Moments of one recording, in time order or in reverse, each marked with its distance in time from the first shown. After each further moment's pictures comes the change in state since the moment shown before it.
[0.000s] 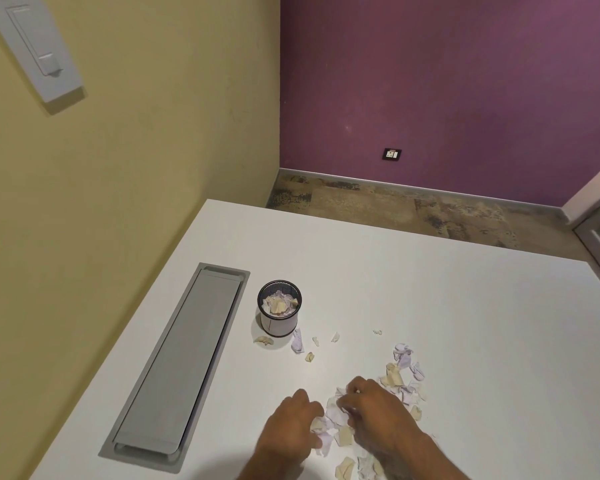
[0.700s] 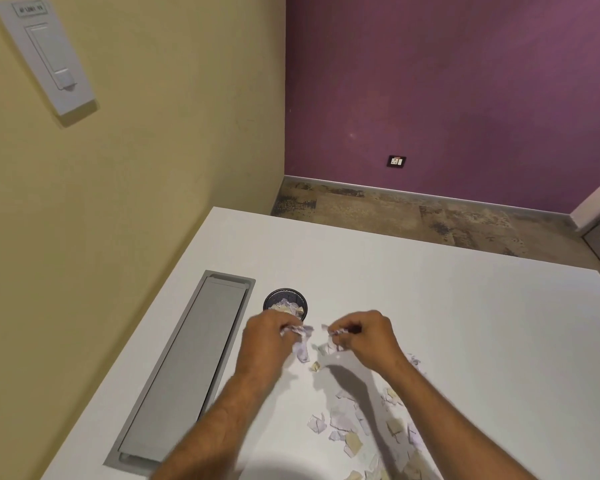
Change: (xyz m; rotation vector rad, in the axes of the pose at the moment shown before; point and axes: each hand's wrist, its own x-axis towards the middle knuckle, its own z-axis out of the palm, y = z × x) left_hand 0.027 -0.002 -0.130 -0.588 0.625 -0.087; right_hand 0.069 -0.027 -0.115 0.837 0.294 0.235
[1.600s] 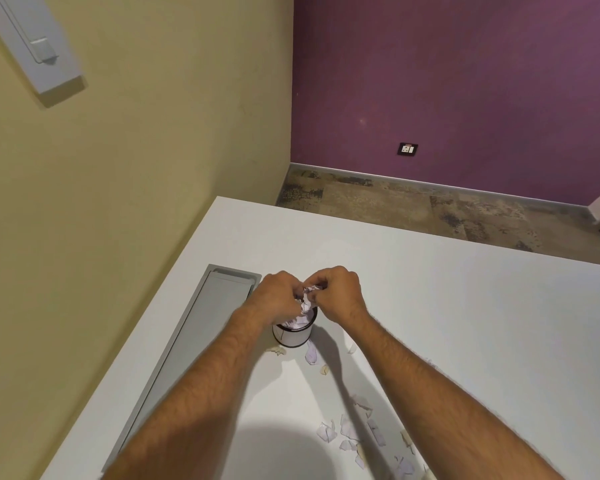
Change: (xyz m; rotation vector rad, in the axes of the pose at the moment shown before) left_hand 0.096 0.011 -0.013 0.382 -0.383 0.002; right_hand 0.082 -0.052 0.049 -0.133 0.050 -0.029
